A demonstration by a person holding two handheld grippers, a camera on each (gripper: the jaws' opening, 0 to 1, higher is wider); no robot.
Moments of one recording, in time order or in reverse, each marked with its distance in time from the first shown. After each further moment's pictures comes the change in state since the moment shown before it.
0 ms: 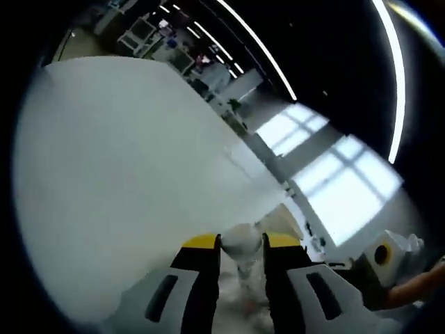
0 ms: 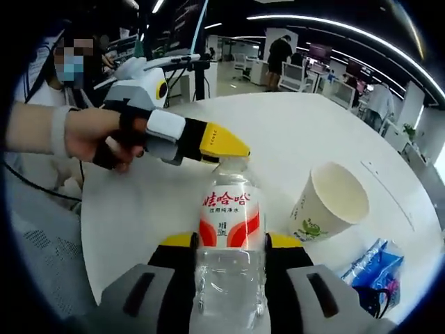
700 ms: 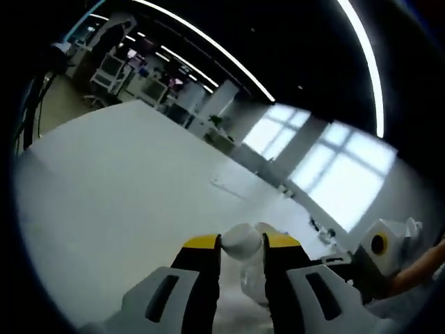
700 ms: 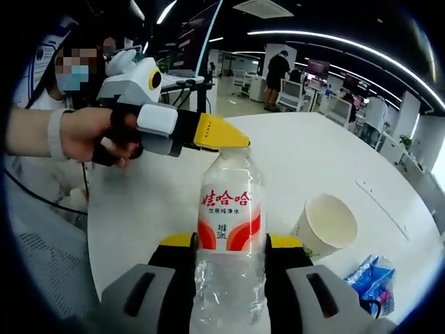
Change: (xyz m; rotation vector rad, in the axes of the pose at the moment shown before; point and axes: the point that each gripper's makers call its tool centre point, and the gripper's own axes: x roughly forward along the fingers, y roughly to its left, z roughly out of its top) left arm -0.022 -0.040 0.046 0.271 -0.078 -0.015; right arm -0.012 0.004 0.038 -0.004 -0.109 -0.019
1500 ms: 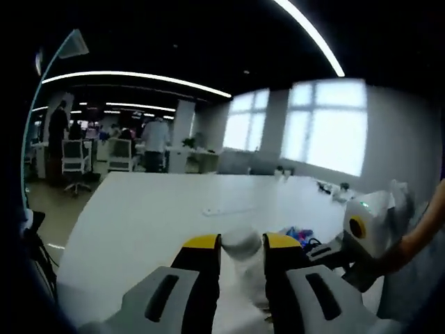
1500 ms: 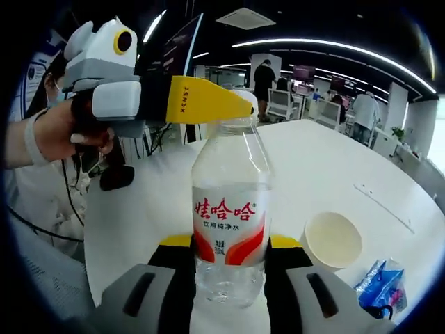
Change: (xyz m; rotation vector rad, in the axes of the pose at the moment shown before) left arm 0.002 -0.041 0.044 0.481 0.001 -0.054; right arm 0.016 -0.007 0.024 0.100 -0.090 -0.030
